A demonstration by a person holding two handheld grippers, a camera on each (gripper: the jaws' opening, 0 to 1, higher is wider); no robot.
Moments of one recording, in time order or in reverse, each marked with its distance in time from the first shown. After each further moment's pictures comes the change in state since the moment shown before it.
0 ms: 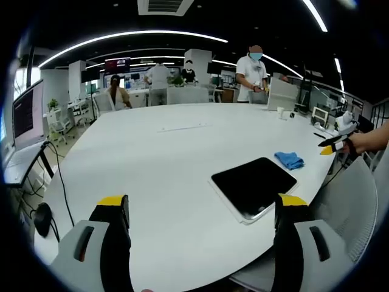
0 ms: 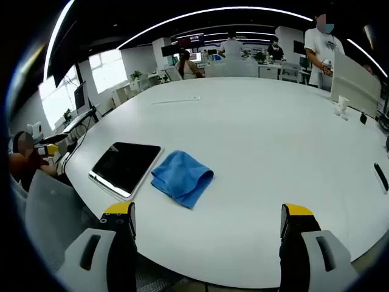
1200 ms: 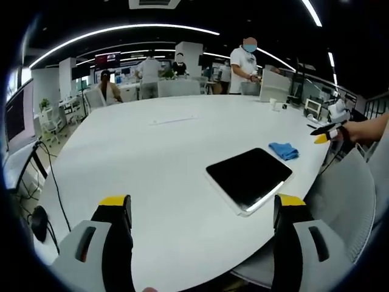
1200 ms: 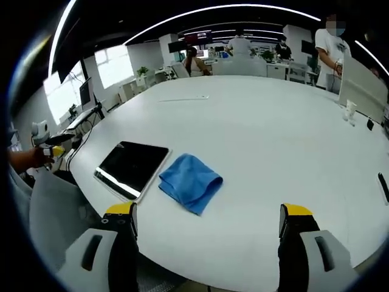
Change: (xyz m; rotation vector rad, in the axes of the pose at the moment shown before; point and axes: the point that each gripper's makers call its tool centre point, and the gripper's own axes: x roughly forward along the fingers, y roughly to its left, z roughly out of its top) left arm 0.006 -0.003 -0.013 0.022 0.059 -0.059; right arm 0.001 0.011 0.014 -0.046 0.009 0.038
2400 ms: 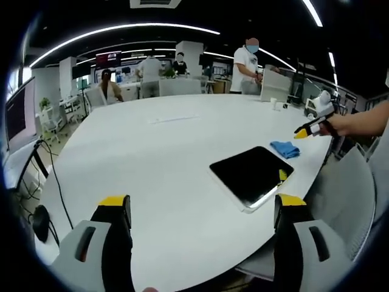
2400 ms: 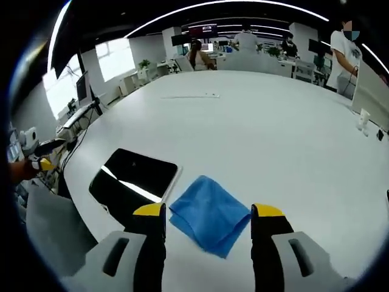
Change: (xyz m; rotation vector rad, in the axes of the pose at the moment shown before) left arm -0.005 0.008 -0.003 0.000 0.009 -0.005; right arm 0.076 0.038 0.034 0.007 0.093 0.002
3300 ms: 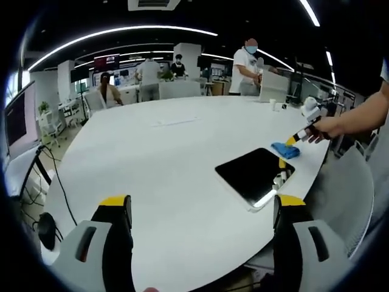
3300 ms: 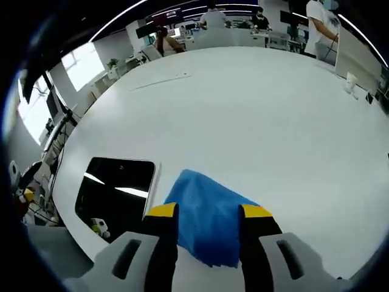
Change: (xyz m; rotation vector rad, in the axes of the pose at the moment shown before) left arm -0.008 0.019 0.002 0.031 -0.007 0.005; right arm 0.034 -0.010 -0.015 0.179 0.119 -0.096
